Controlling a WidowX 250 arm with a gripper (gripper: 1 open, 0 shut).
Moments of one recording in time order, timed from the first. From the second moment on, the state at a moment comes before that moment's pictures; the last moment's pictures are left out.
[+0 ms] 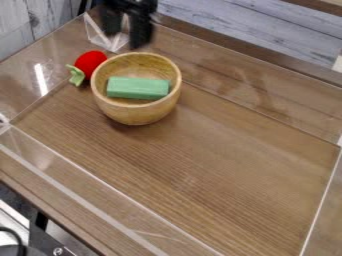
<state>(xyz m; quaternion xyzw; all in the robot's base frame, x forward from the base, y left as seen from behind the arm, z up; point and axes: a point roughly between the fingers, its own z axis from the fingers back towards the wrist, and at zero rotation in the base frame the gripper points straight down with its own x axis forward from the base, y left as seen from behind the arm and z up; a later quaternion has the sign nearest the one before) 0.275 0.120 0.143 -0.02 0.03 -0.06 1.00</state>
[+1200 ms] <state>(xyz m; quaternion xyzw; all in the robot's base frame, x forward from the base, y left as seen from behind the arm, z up) 0.327 0.211 0.078 -0.02 0.06 0.04 1.00</state>
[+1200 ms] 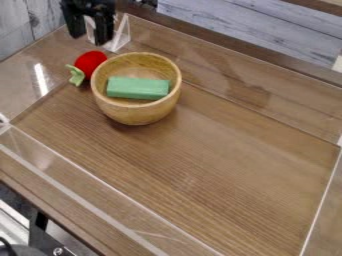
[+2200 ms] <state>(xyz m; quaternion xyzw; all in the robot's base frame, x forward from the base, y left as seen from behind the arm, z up) 0.349 0.210 0.062 -0.02 0.07 0.10 0.99</state>
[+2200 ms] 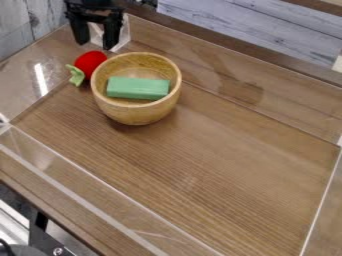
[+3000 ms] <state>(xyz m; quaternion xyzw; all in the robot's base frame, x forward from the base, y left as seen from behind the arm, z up) 0.351 0.207 0.049 -0.03 0.08 0.03 1.00</state>
